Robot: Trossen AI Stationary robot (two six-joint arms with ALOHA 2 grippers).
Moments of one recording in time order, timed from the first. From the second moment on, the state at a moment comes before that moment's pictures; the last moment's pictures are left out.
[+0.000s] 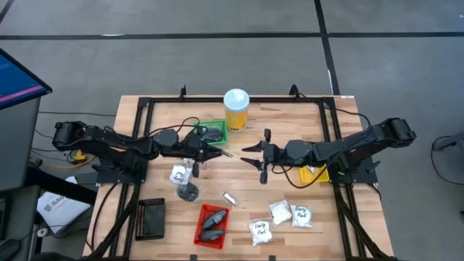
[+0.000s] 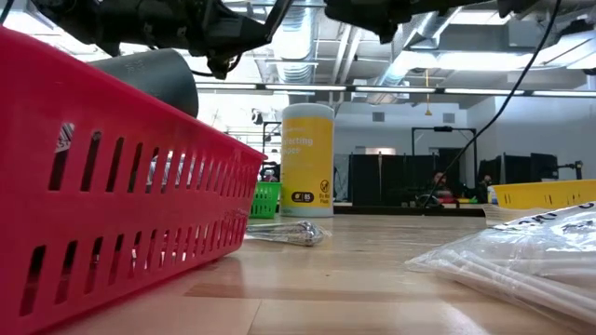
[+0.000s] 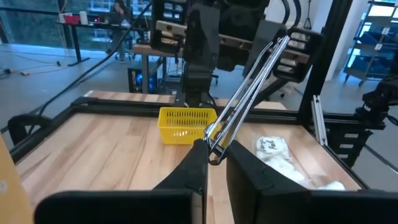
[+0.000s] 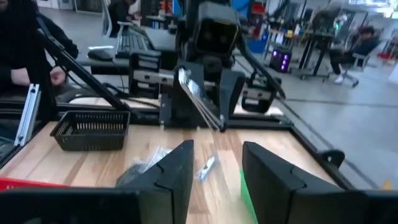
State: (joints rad) left arm 0.01 1.20 0.53 0.61 0.03 -0.06; right arm 0.19 1.35 0.77 0.48 0.32 -0.08
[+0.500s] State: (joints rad) left arm 0.01 1.20 0.53 0.73 0.03 -0.06; right arm 0.19 1.35 0.77 0.63 0.31 -0.16
